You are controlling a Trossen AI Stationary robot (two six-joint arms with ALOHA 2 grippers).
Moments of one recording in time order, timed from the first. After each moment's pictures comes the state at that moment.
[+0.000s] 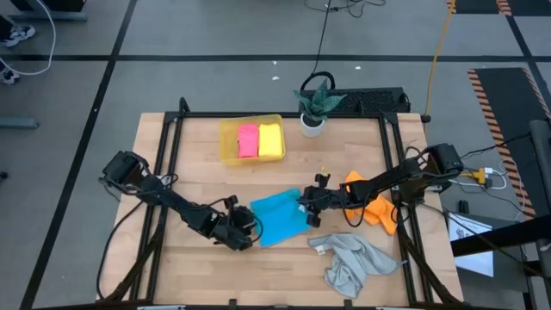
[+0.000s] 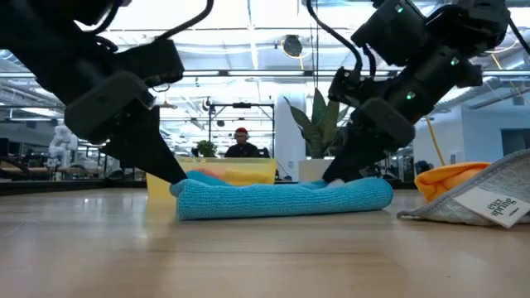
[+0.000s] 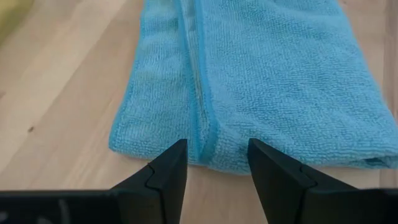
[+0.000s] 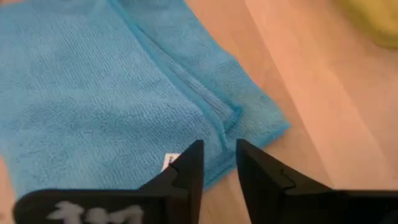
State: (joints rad) left arm -0.48 1.72 0.77 -0.05 -0.56 -0.64; right arm 0.17 1.63 0.62 0.21 0.28 0.28
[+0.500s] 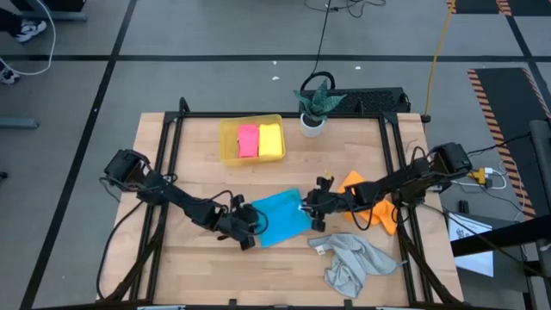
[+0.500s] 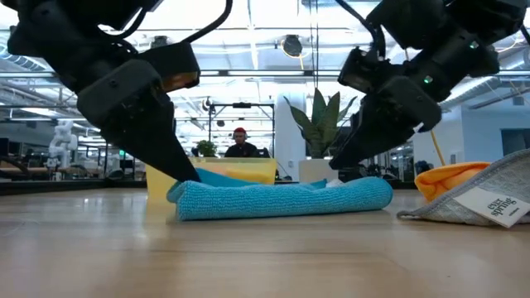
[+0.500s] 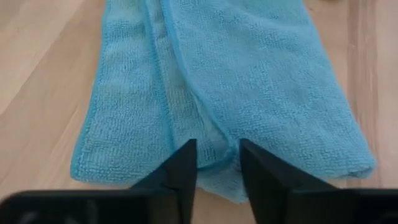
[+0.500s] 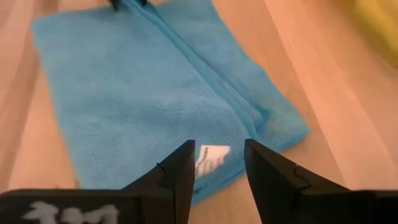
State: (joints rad) left arm -0.41 1.72 0.77 0.04 -0.39 -0.55; right arm 0.23 1.56 0.60 0.21 0.28 0.24
